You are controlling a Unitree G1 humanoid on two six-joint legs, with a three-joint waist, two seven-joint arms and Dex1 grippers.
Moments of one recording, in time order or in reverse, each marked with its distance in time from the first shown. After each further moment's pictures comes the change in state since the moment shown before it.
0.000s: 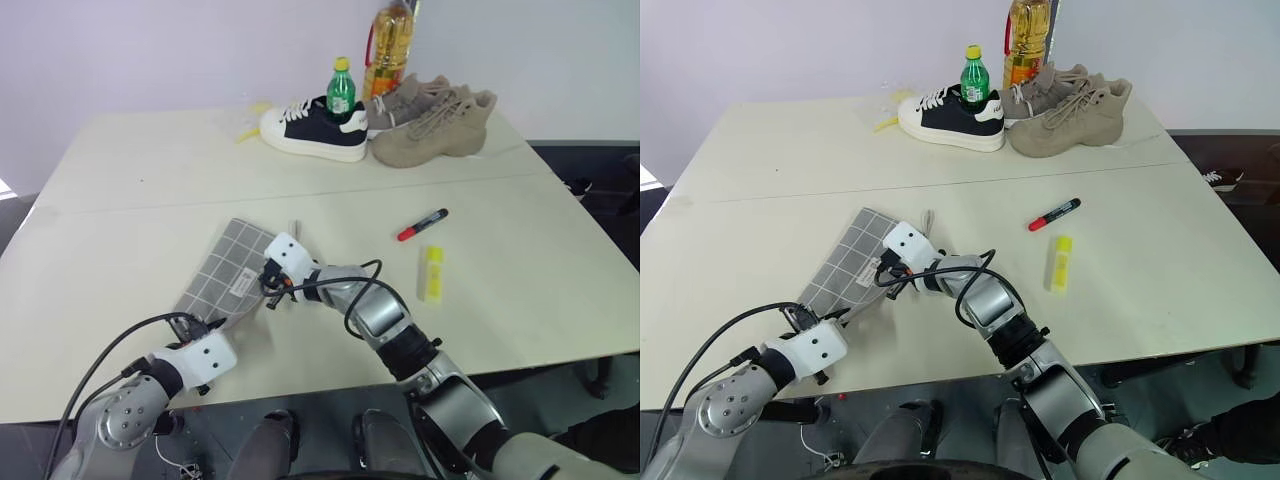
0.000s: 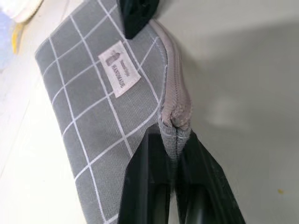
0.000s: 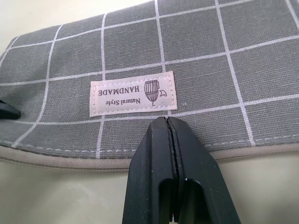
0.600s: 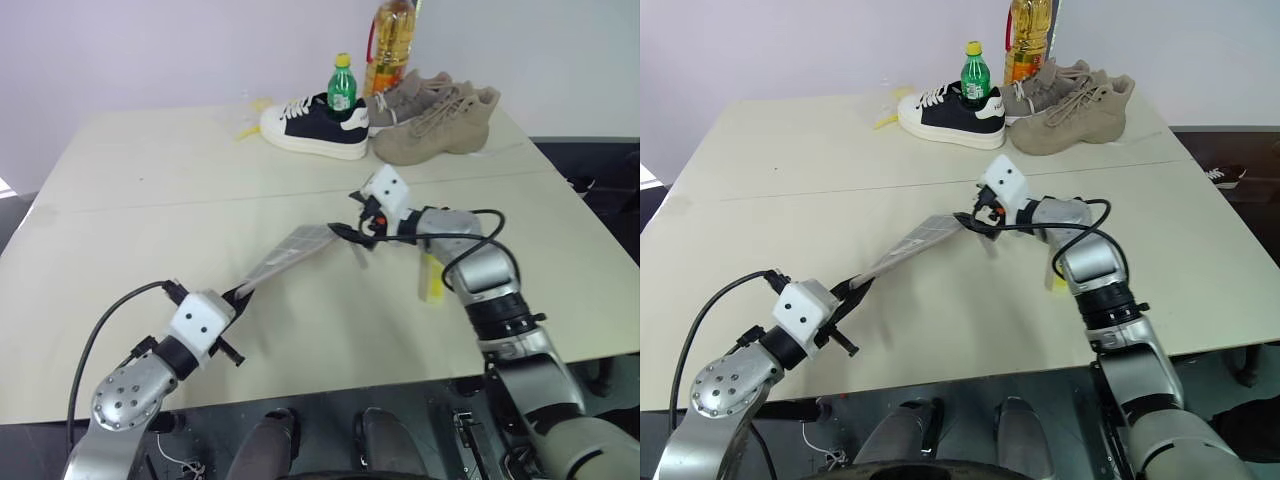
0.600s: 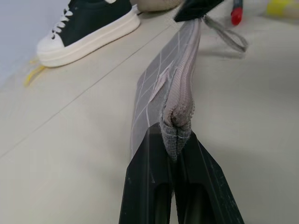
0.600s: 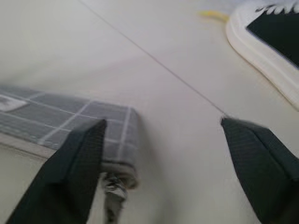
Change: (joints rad) left arm -0.135 -0.169 0.052 -0.125 -0.438 0.113 -0.064; right arm -0.075 -0.454 -0.270 -0.081 0.081 -0.179 0.233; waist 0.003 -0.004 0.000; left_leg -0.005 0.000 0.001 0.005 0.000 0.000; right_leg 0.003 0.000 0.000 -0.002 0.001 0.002
